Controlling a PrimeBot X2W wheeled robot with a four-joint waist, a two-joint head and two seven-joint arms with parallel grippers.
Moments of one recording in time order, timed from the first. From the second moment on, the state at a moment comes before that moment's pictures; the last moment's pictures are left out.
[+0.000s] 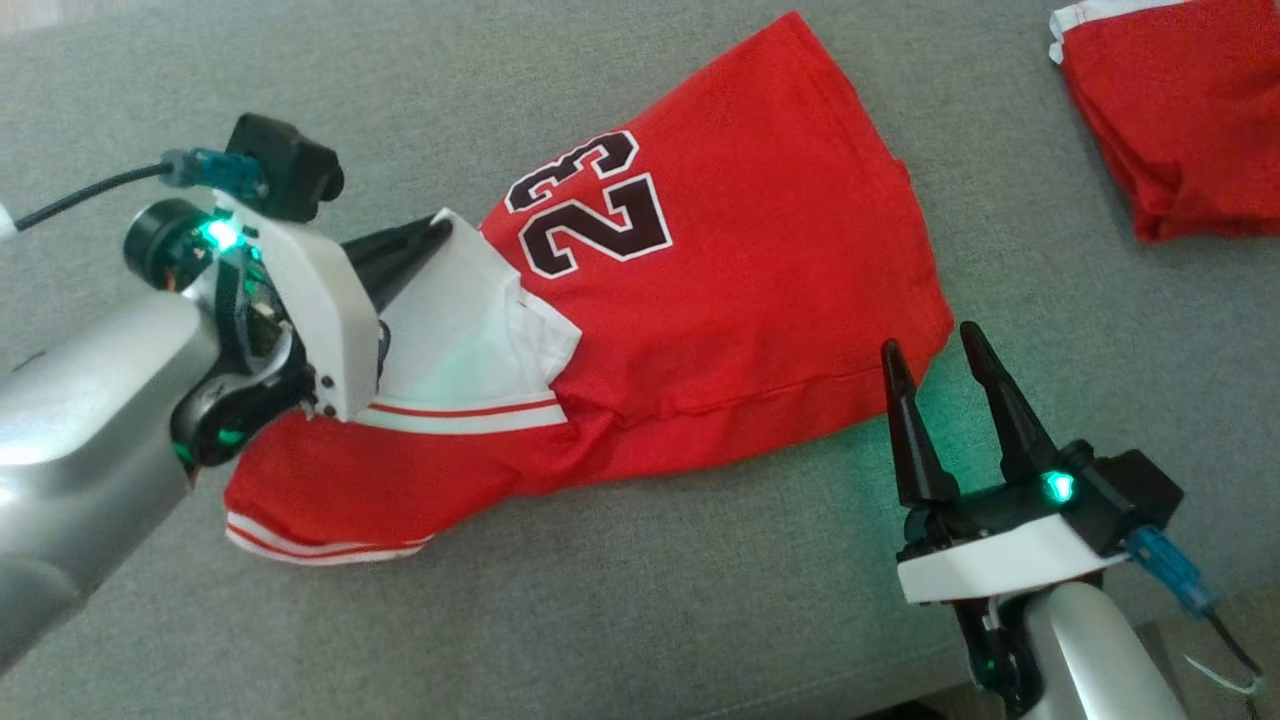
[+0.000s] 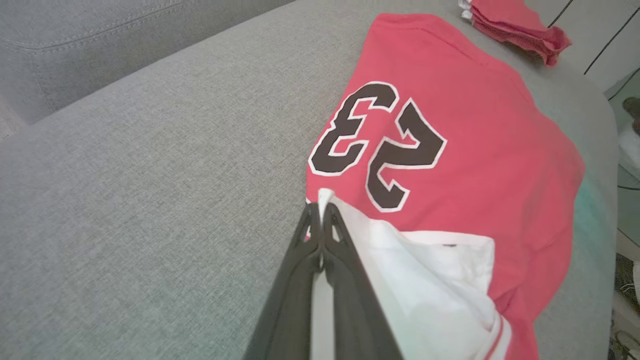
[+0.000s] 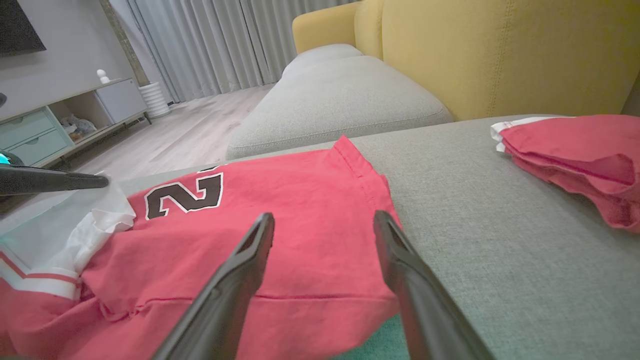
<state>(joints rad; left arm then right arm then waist) -1.01 0.68 -1.20 0.27 -1.12 -0.13 0.33 -0.09 -0.05 0.20 0.14 0.20 0.13 -0.26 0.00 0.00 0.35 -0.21</state>
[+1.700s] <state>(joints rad) -1.06 0.92 -1.29 0.29 -1.00 -0.10 0.00 -0.08 -0.06 0.18 0.41 0.44 0.13 -0.26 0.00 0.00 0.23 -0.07</state>
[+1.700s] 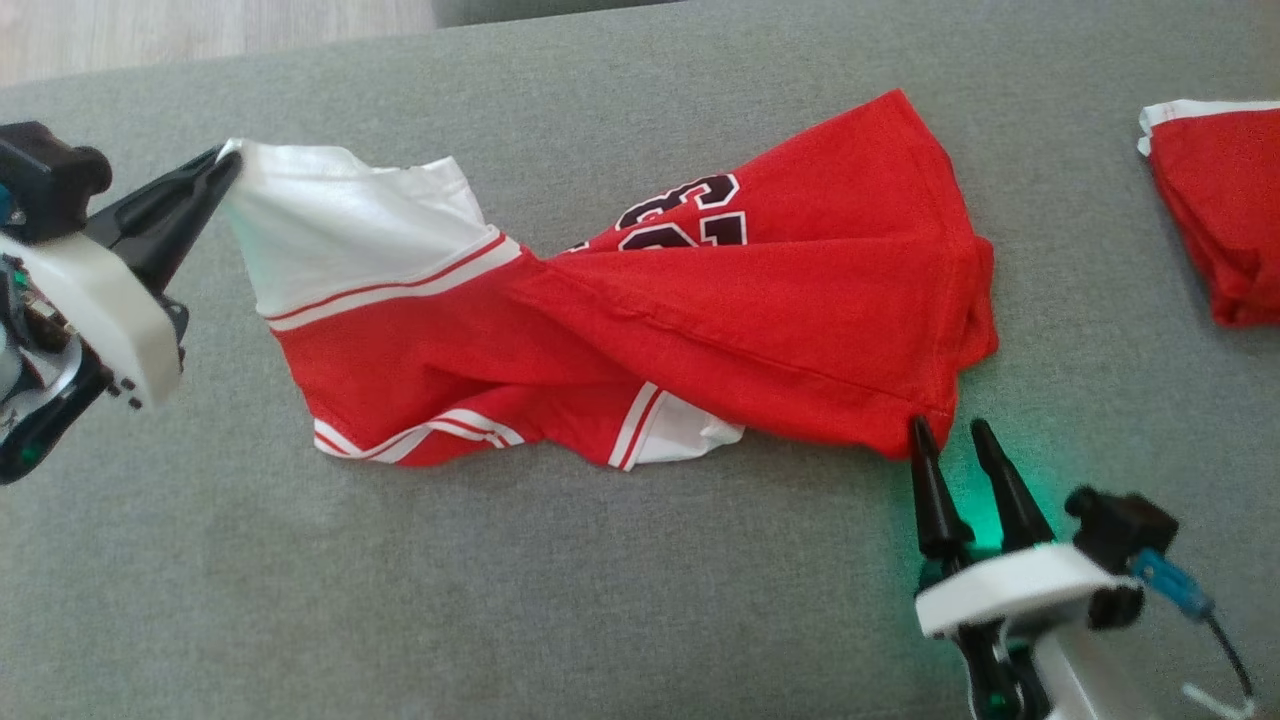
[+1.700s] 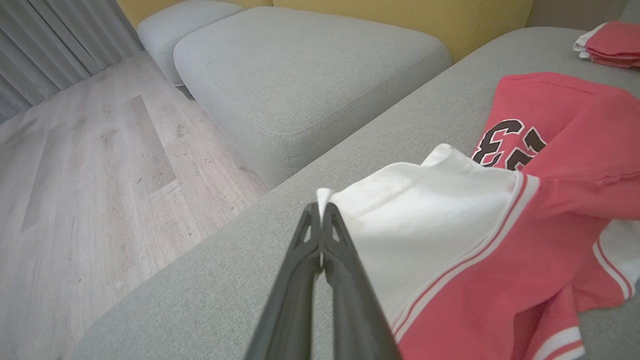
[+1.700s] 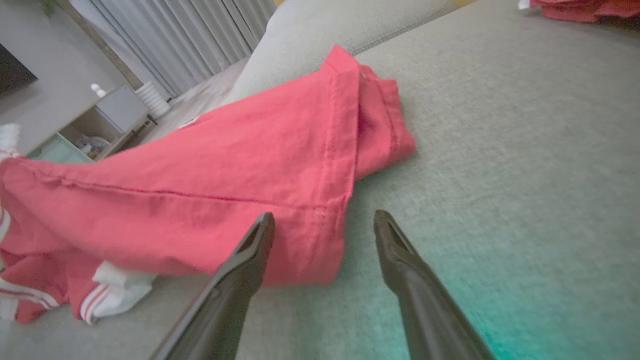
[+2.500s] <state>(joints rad) -1.09 0.89 -1.30 0.32 -0.99 -0.11 0.02 -0.17 -0.20 0.42 0.43 0.98 0.13 -0.20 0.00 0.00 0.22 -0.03</state>
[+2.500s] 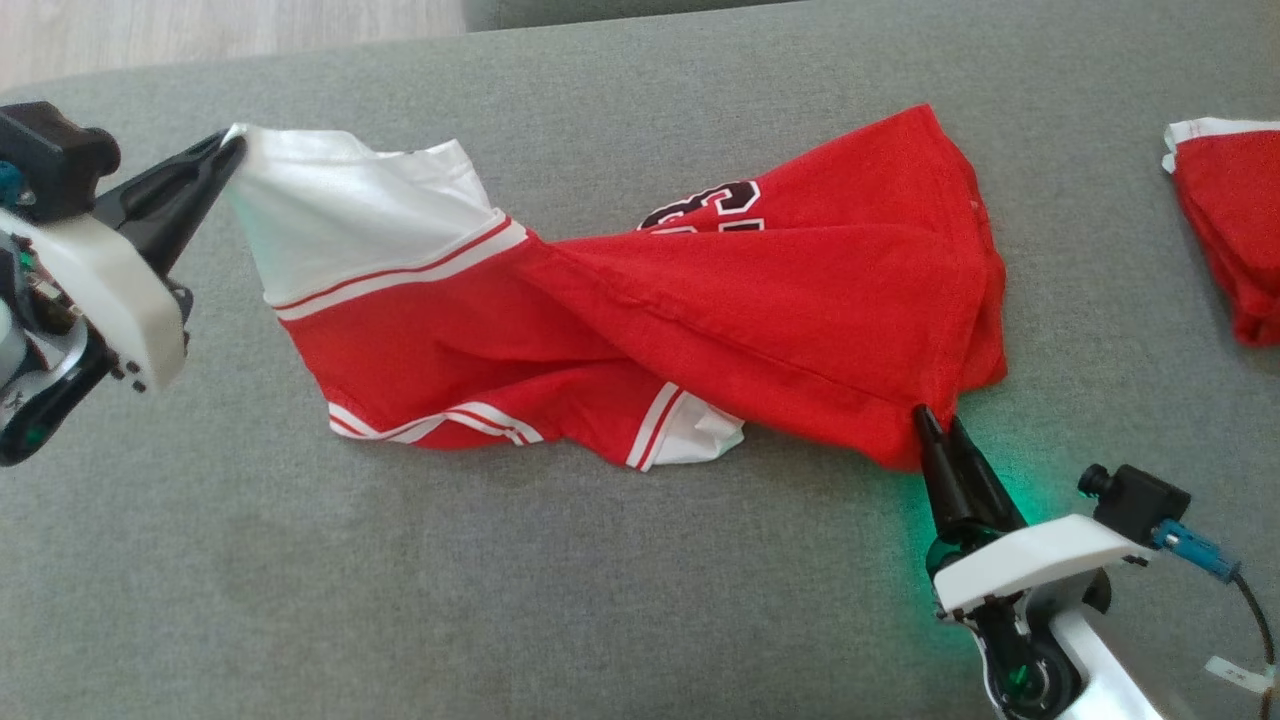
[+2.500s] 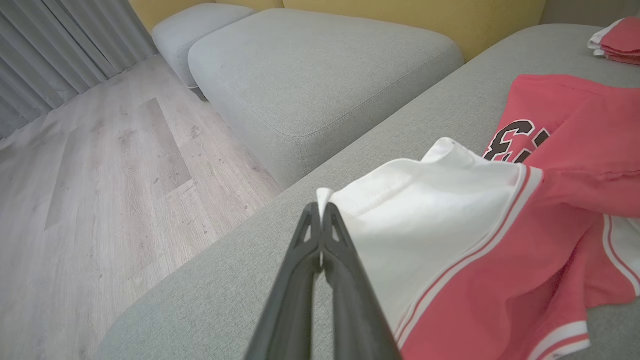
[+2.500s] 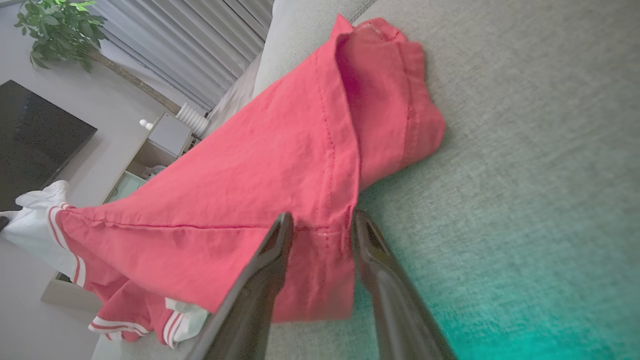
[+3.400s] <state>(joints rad) -1.09 0.93 -1.30 0.18 -0.85 -0.08 -0.17 -0.20 -0.53 0.27 0.08 1.00 0.13 -0.08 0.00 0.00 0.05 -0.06</state>
